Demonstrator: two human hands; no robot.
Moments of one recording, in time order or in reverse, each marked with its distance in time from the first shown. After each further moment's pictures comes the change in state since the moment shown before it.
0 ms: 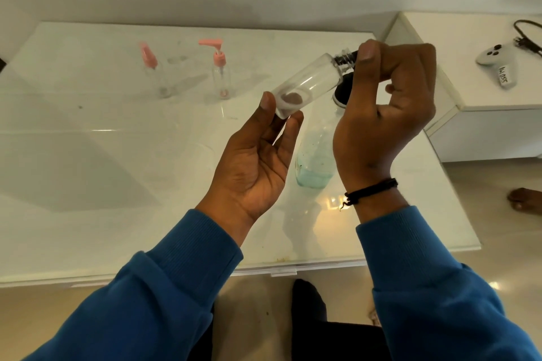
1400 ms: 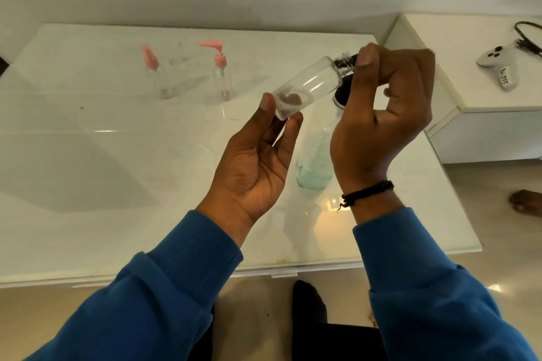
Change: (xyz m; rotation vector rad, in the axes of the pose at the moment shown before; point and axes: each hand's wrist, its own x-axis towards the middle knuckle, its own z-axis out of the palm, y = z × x) left_hand 0.004 0.001 0.003 0.010 -0.003 0.011; right_hand 0.002 -0.002 0.003 0.013 0.031 -0.037
